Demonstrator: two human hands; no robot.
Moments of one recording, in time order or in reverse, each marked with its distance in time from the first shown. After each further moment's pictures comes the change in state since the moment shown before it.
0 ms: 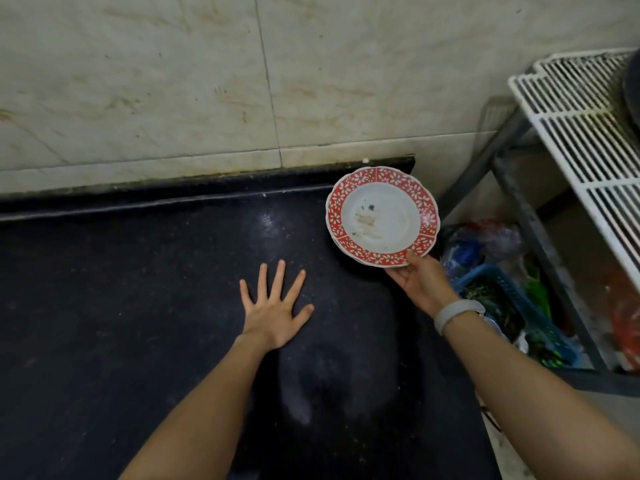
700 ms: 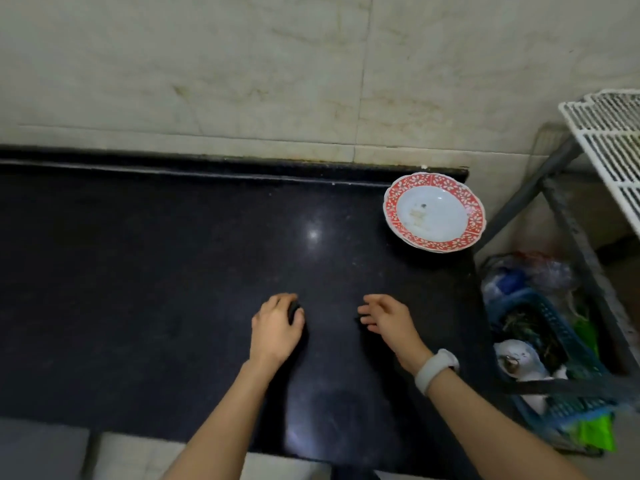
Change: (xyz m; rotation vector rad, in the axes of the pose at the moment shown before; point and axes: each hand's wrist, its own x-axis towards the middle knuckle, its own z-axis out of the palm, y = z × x) left_hand -0.163 -0.042 0.033 -0.551 0.441 -0.319; right_hand -0.150 0.124 0.040 -0.815 -0.285 -0.104
